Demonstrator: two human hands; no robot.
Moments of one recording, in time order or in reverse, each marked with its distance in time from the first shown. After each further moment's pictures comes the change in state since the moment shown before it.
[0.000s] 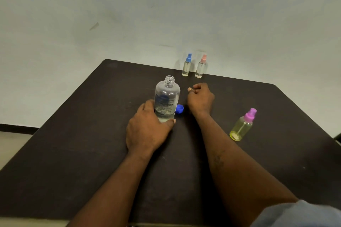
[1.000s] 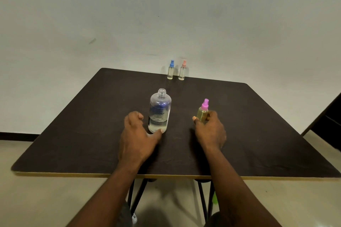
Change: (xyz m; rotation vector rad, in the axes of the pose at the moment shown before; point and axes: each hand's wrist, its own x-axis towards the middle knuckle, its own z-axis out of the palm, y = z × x) left_hand -0.099 0.000 -0.033 -0.151 0.014 0.049; right_hand -0.137 0.036 -0.152 -0.254 0.009 0.087
